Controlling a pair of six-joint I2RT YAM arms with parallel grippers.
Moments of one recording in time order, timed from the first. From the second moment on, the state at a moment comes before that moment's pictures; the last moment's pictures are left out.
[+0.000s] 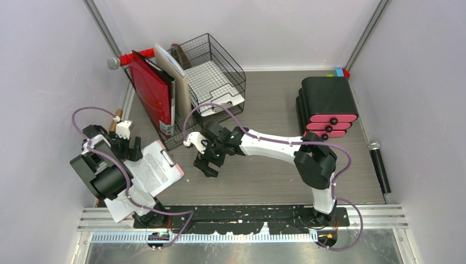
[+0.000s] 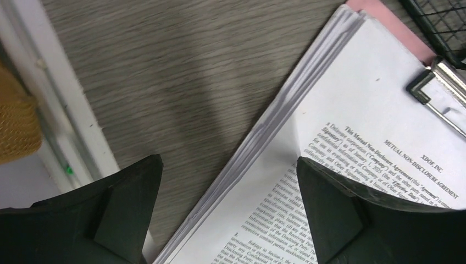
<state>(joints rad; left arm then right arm) 0.73 1.62 0.92 -0.52 0.53 0.88 1.06 1.92 1.46 -0.49 -0.29 -0.19</state>
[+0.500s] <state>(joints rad) 0.65 1.60 0.87 -0.54 0.56 1.14 1.06 1.92 1.44 -0.49 -0.25 -0.21</state>
